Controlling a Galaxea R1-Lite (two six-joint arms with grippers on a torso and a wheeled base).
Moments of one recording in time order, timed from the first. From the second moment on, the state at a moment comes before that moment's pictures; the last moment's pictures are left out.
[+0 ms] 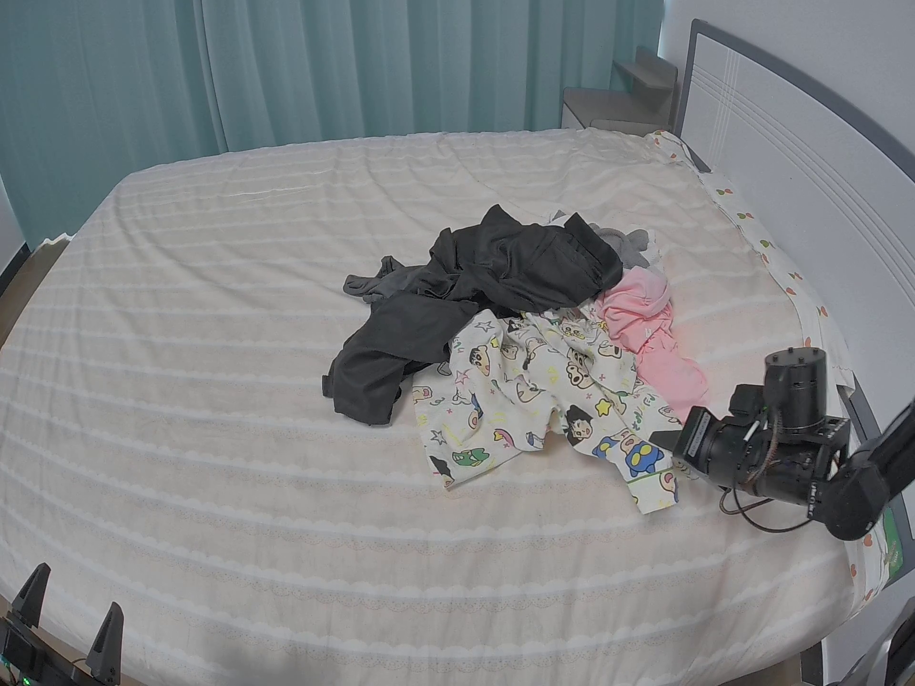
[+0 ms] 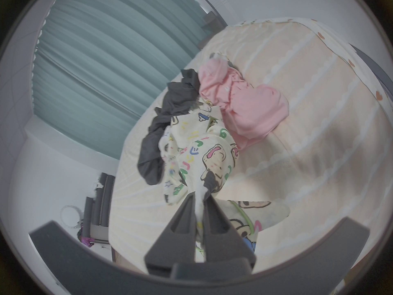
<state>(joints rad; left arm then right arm) 0.00 0.02 -0.02 0.02 -0.01 0.00 0.37 1.81 -0.51 -0.81 0.08 0.76</state>
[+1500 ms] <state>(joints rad) -0.50 1.17 -0.30 -0.49 -0.50 0.01 0.81 1.33 -1.09 -0.28 0.13 0.63</state>
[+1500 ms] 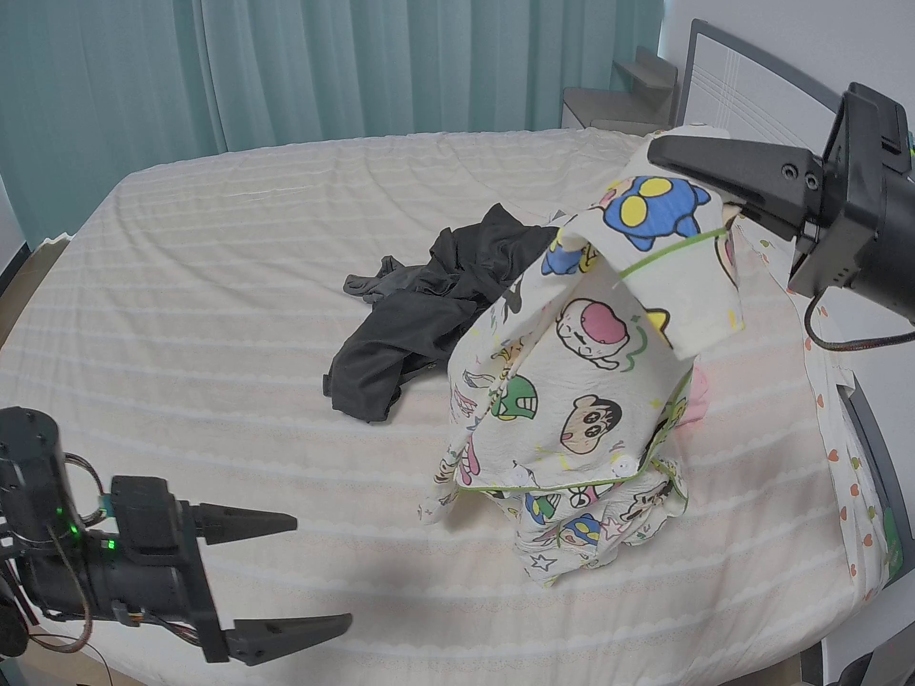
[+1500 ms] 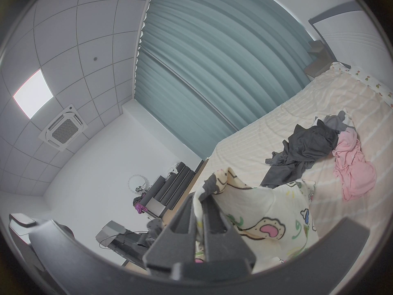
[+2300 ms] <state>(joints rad) -0.66 1.90 -0.24 -1.36 -0.19 -0.11 0.86 1.33 -1.14 -0.28 0.09 0.63</state>
